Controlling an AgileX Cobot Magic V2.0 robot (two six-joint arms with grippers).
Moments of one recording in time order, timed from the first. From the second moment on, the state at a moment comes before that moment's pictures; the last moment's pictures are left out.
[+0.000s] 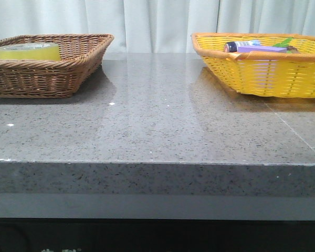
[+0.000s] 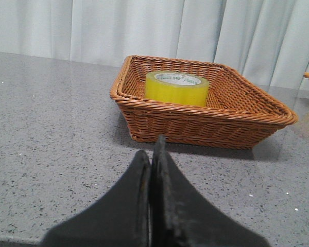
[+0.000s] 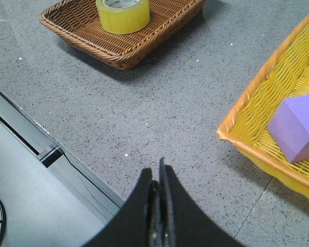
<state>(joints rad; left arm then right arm) -0.04 -0.01 0.01 -0.10 0.07 -0.02 0.49 0.75 -0.92 0.27 0.71 -0.19</state>
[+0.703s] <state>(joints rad) -0.06 -0.01 0.01 -0.07 0.07 -0.04 0.49 0.75 -0.92 0.27 0.71 -0.19</state>
